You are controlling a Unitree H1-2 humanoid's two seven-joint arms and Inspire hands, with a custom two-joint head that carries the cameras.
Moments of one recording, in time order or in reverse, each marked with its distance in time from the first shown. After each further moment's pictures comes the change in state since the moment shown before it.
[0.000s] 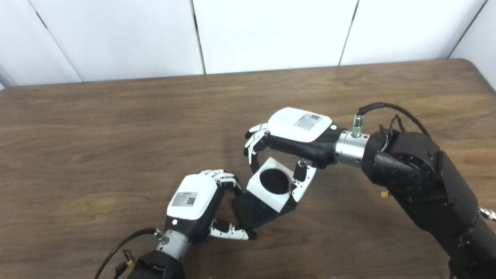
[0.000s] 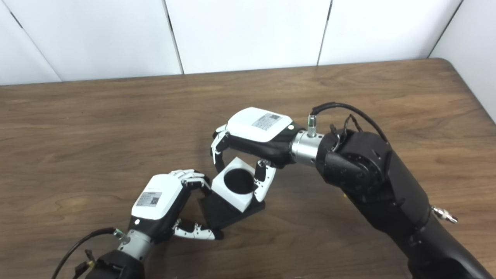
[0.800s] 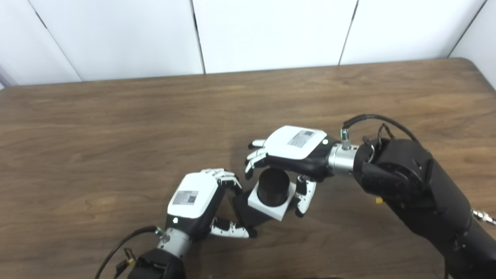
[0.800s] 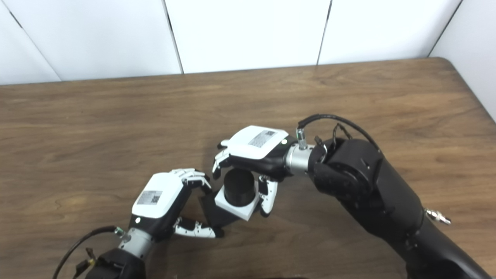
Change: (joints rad) left arm -0.001 -0.003 0.000 -0.007 0.011 0.005 -0.012; right arm 0.004 0.009 0.057 -0.013 -0.137 0.032 0.180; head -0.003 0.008
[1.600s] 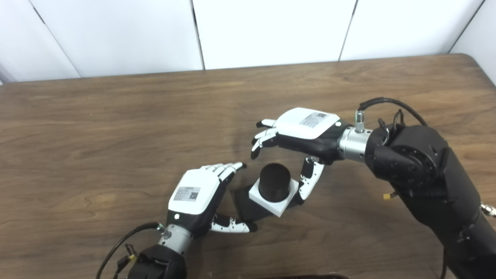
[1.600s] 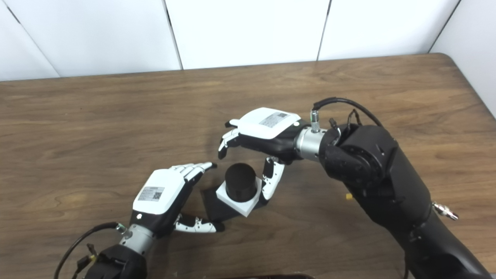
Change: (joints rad) left arm 0.000 -0.006 0.008 0.000 0.027 0.011 0.008; right arm -0.009 0.002 -0.098 -0.005 0.026 0.039 -0.001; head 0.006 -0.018
